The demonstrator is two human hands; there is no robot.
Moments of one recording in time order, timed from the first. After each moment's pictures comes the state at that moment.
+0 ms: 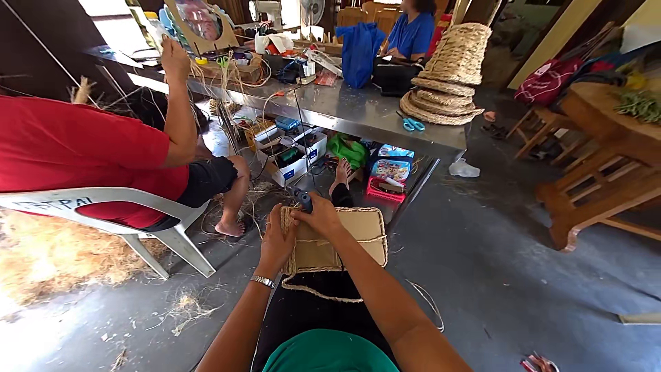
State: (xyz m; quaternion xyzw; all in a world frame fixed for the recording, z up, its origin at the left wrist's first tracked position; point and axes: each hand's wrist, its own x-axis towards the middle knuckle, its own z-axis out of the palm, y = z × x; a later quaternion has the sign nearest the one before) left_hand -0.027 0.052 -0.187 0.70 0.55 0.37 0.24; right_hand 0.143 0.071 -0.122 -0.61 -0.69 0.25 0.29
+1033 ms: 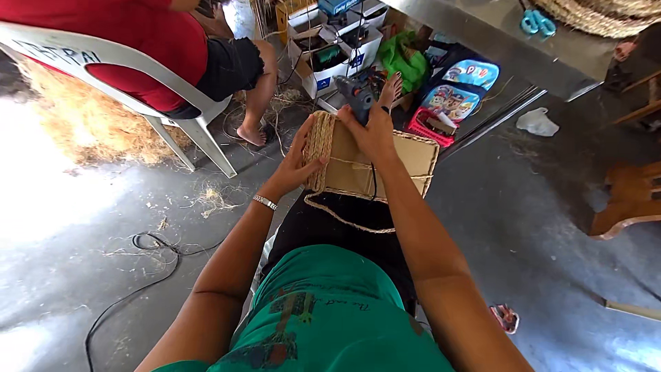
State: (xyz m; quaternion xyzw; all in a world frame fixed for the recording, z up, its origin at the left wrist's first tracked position) left_hand -0.065 0.031 -0.193 0.72 0.34 0.43 0.43; right_hand 0.155 0.061 -0.121 -0.53 -0.71 0.18 0.43
